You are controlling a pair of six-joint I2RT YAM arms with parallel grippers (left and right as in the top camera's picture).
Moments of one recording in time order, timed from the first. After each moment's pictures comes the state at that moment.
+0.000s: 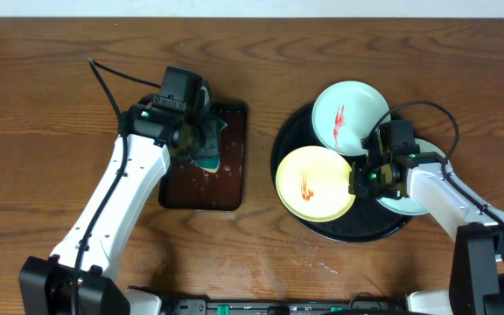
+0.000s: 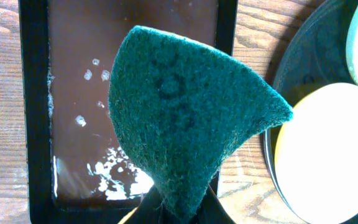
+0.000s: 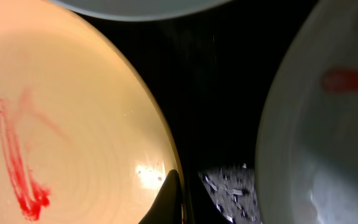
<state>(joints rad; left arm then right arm) -0.26 1.52 1.28 -0.97 0.13 -0.33 0.12 1.61 0.80 -0.52 -0.26 0.27</state>
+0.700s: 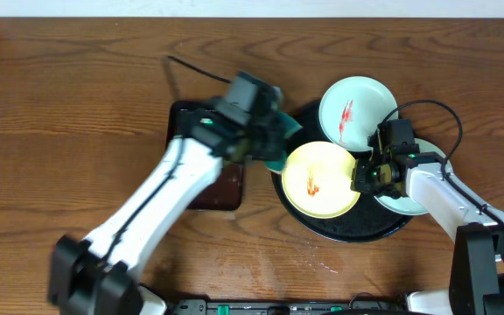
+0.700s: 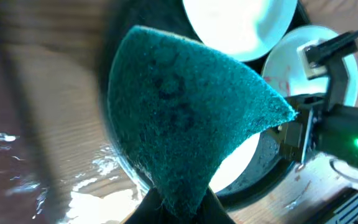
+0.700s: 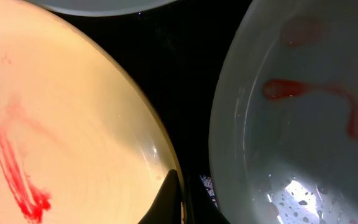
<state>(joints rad) -0.58 1.64 1.35 -0.76 0.29 -0.47 0.13 1.61 0.80 -0.51 -0.16 0.34</state>
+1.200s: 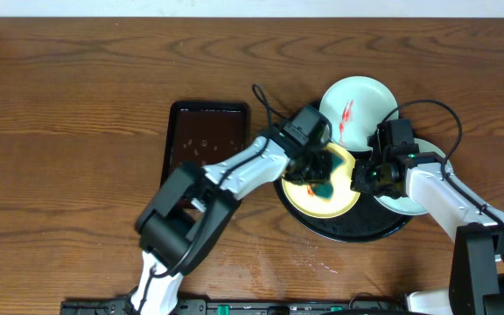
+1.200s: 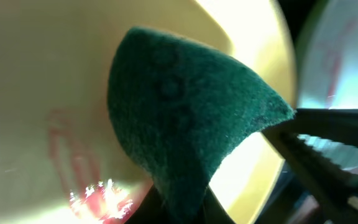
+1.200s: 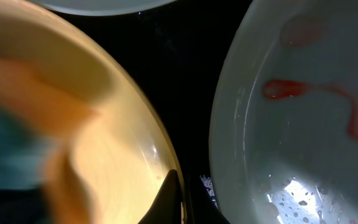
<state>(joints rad) -0.74 2.08 1.35 -0.43 0.47 -0.68 0.13 1.61 0.80 -0.52 -0.16 0.34</state>
